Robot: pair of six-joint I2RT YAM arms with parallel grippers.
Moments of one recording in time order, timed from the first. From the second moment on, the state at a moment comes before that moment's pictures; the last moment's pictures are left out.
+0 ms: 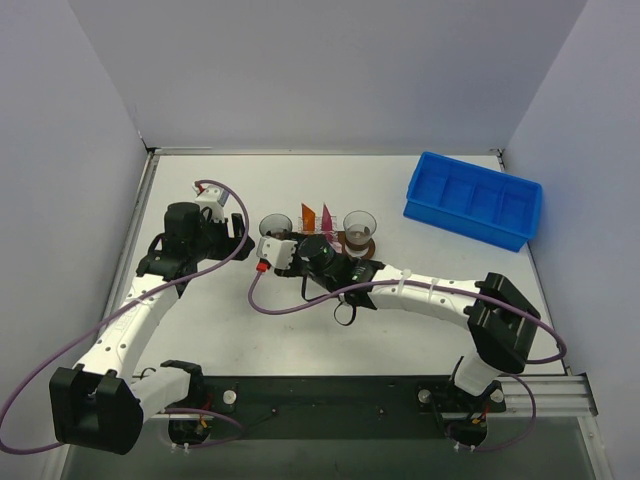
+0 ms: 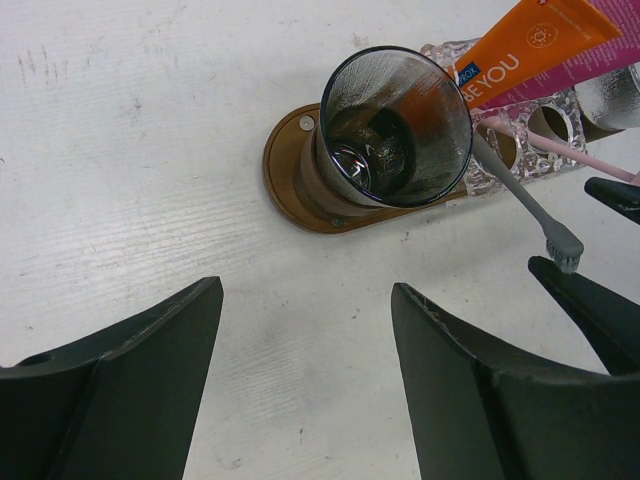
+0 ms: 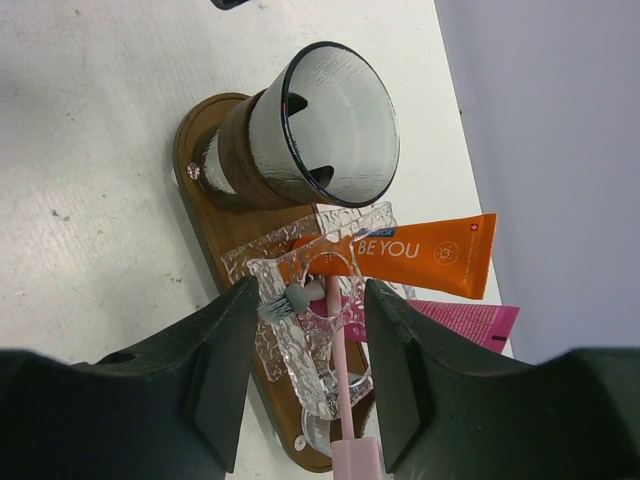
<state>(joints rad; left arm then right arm) -0.19 1.09 0.84 -0.33 0.23 -0.20 1.03 1.61 1.06 0.10 0.29 -0.69</state>
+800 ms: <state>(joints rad) -0.19 1.08 0.84 -0.32 0.23 -0.19 0.99 1.40 1.05 0.02 0.15 -0.46</state>
